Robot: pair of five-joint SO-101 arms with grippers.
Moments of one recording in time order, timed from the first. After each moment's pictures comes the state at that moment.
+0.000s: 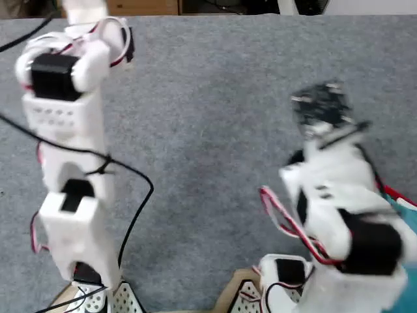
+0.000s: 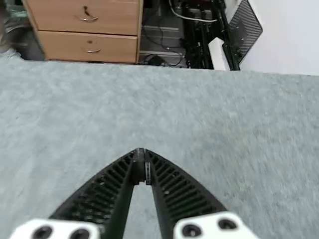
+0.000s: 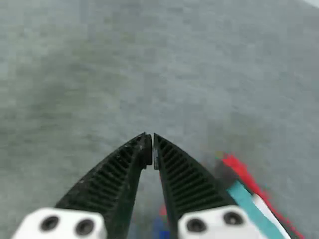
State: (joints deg) left arm 3.2 16.7 -76.4 100.4 -0.5; right arm -1.3 -51.9 8.2 98.7 17.5
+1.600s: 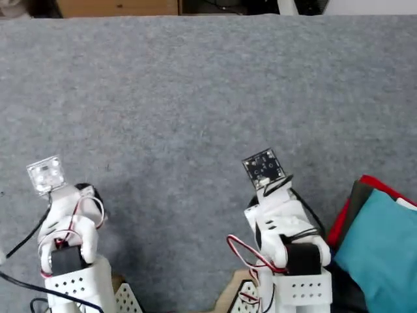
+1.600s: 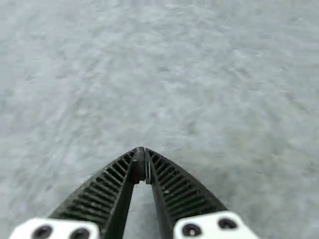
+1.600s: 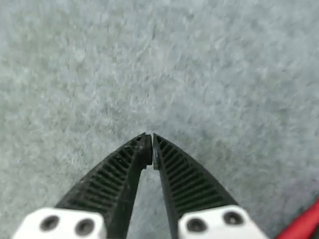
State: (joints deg) left arm -19.3 -103.1 96.3 54.7 -1.1; right arm -5.6 -95.1 85.1 72.3 16.3
